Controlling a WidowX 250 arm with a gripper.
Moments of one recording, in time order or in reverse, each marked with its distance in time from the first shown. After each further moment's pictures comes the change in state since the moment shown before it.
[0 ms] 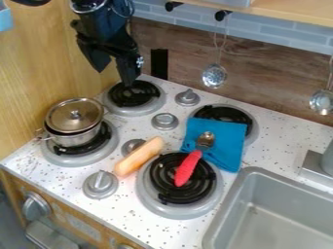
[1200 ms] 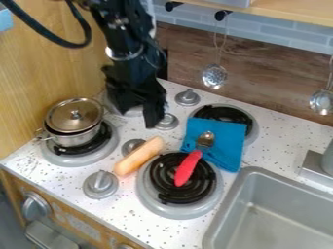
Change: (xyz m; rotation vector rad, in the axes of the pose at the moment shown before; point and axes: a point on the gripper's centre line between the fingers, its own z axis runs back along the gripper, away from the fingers) arm -0.021 -0.047 -0.045 -0.050 0.139 -0.021
